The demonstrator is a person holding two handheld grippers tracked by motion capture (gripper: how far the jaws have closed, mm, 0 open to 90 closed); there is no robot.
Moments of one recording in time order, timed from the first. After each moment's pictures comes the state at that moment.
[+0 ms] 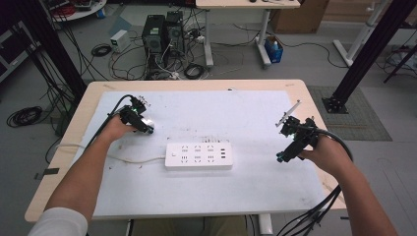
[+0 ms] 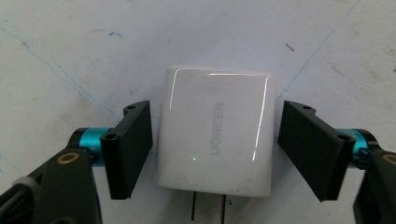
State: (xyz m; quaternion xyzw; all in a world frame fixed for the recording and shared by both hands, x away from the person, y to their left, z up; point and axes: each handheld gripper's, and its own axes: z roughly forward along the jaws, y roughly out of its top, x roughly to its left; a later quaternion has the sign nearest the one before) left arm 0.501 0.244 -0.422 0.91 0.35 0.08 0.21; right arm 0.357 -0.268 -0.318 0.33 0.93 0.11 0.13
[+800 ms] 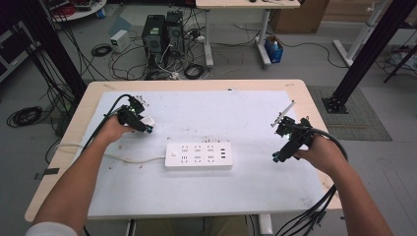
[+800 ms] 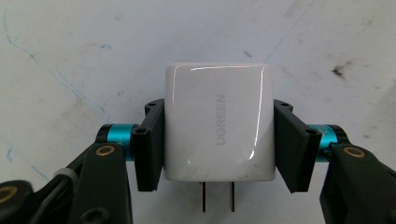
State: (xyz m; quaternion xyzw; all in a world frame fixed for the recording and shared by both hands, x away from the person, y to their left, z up) left arm 0.473 0.239 -0.390 0.91 0.33 0.11 0.24; right arm 0.360 -0.257 -0.322 0.32 0.93 0.11 0.12
